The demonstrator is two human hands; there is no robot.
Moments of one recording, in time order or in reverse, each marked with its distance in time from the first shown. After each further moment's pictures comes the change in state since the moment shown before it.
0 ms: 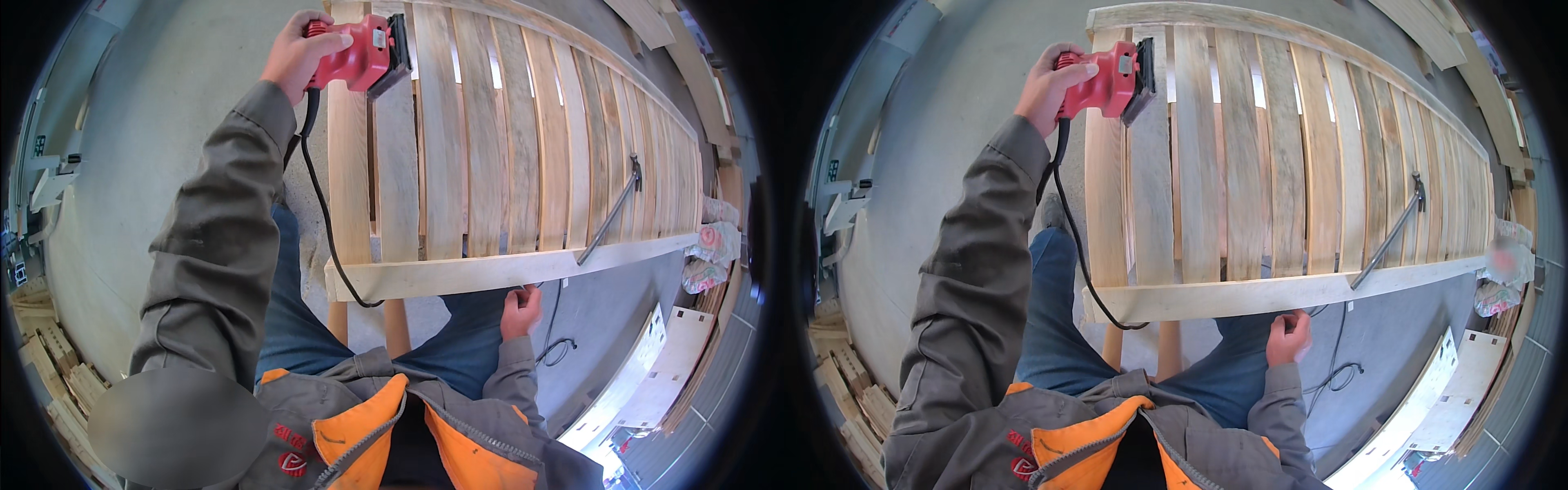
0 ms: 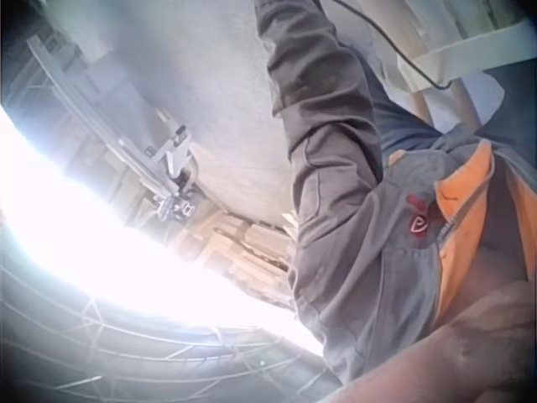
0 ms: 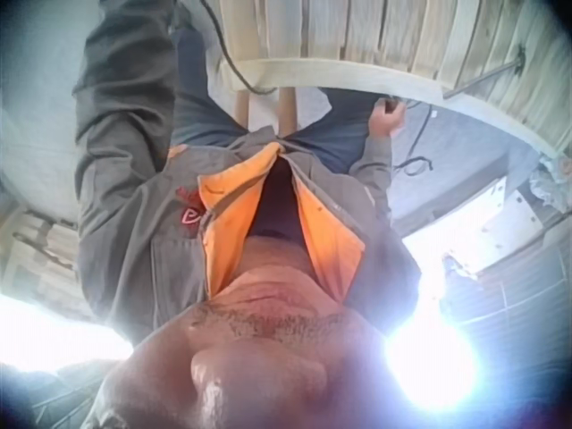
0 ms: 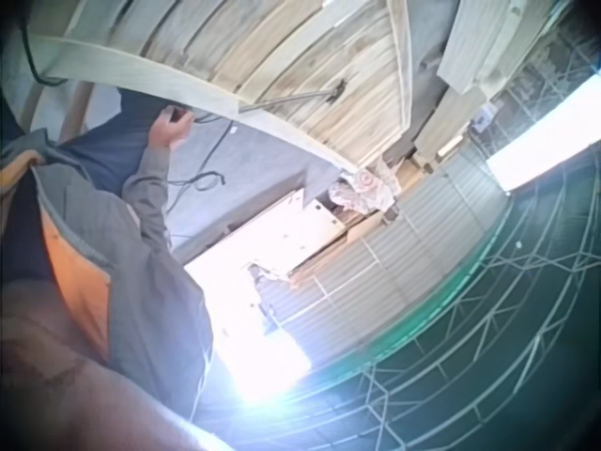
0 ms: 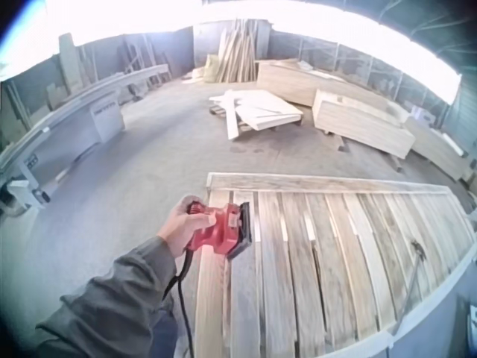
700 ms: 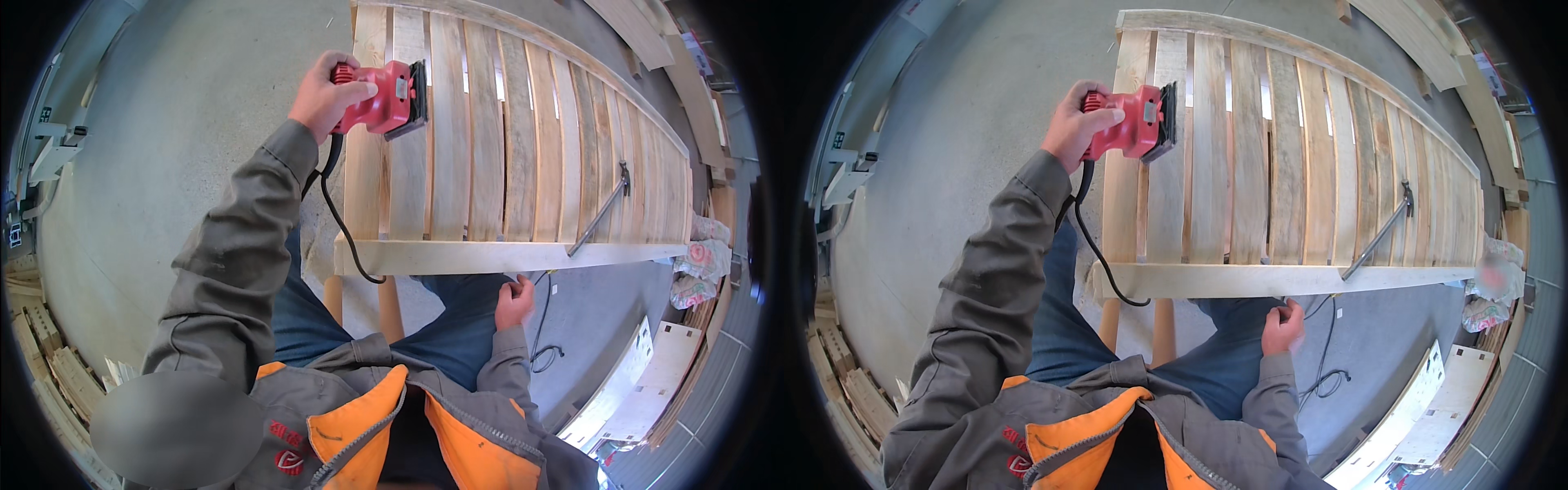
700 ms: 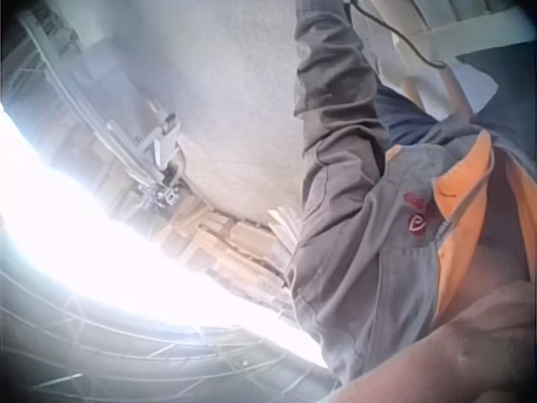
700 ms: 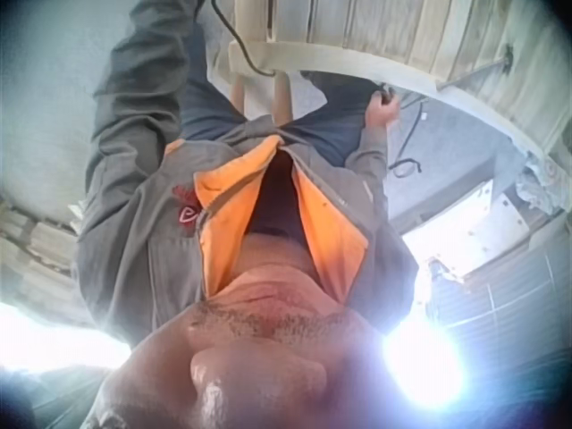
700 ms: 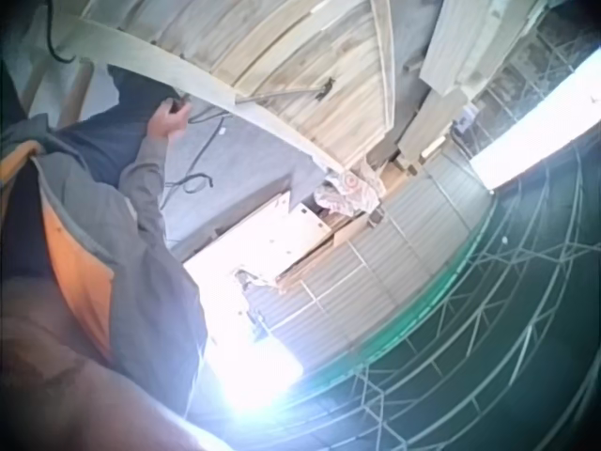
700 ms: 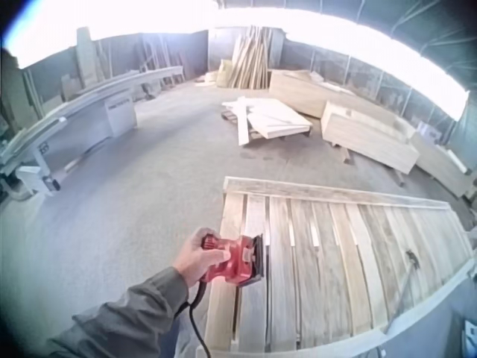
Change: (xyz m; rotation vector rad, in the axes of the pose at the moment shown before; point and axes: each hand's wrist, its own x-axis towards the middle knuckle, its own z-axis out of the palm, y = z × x) left_hand -0.090 -0.008 0.006 0.000 0.034 -0.031; right_hand -0.003 0.012 -0.002 0.013 -0.001 -0.036
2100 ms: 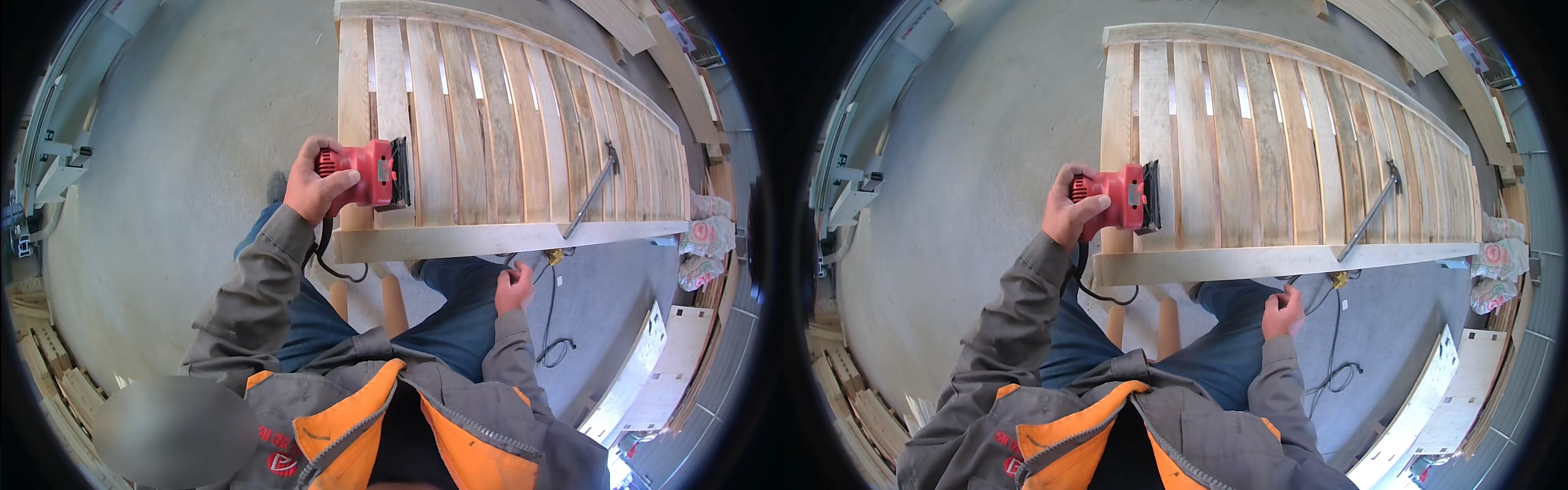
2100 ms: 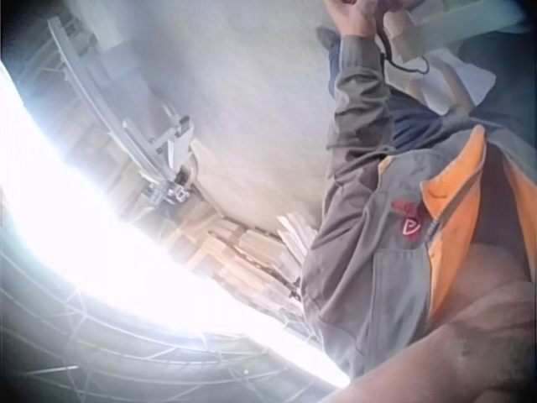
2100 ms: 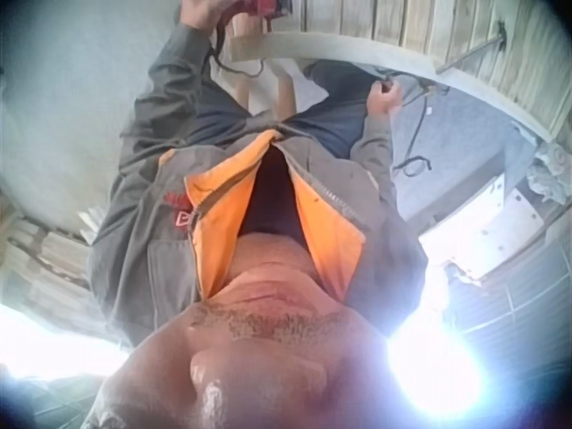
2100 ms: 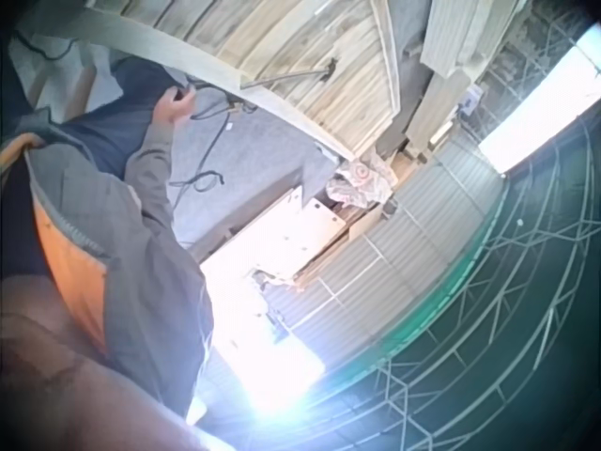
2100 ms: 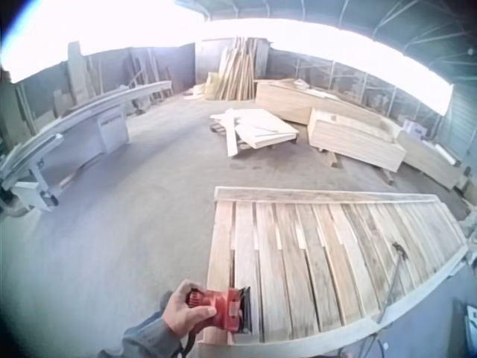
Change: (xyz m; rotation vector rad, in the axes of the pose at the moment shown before) left_hand -0.134 -0.008 0.003 -0.075 -0.048 -0.082; right_hand -0.004 -0.006 -0.004 -0.070 0.032 -0.056
